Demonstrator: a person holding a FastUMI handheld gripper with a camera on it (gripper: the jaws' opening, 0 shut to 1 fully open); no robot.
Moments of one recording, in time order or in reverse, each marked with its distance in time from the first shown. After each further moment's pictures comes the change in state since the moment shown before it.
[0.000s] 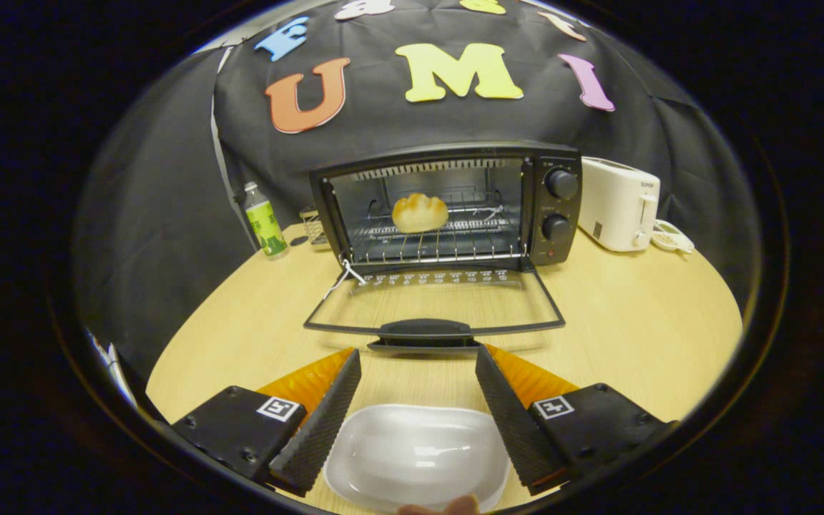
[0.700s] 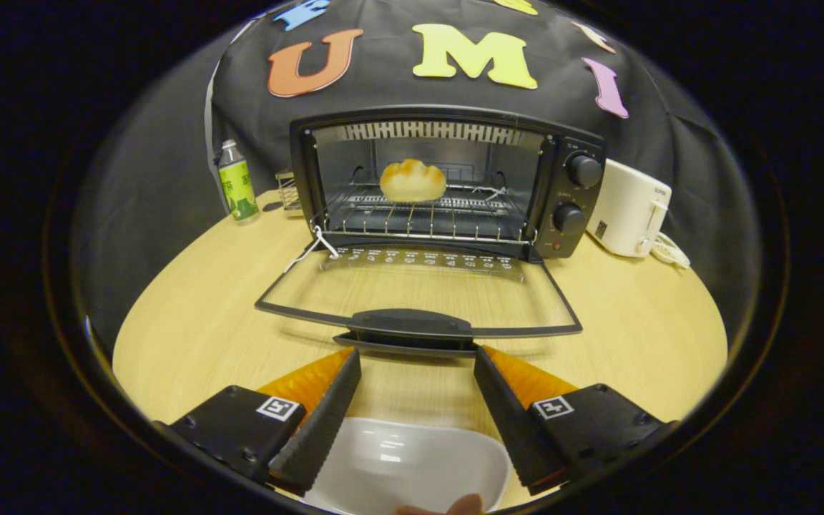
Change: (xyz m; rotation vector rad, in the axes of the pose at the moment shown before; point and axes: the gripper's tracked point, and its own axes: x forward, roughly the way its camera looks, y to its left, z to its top) arm 0.040 -0.013 -0.013 -0.095 0.066 -0.112
